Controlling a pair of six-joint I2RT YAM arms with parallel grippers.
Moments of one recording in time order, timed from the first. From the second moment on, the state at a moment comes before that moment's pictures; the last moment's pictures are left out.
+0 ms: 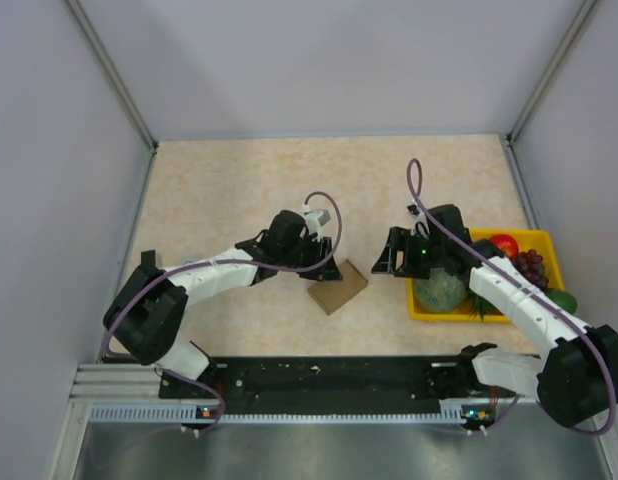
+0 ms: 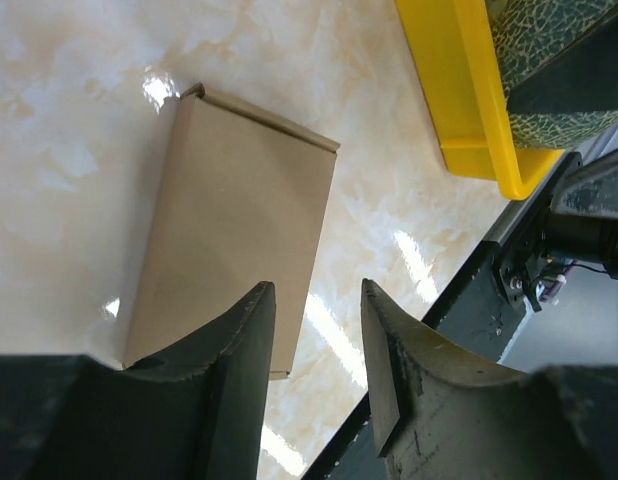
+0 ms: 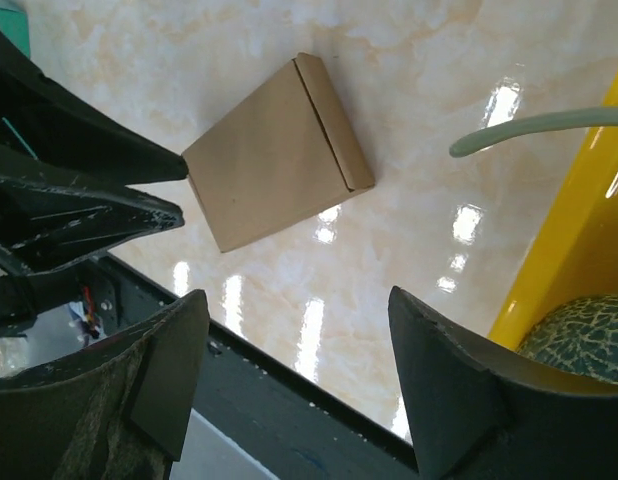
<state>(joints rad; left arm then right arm) -0.68 1.54 0.88 -0.05 0.44 -0.51 0.38 1.13 0.78 -0.49 -0.40 0.54</state>
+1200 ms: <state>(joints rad) -0.57 0.26 0.66 -0.55 -0.13 -0.48 1.14 1.73 1.15 -0.63 0.27 0.32</state>
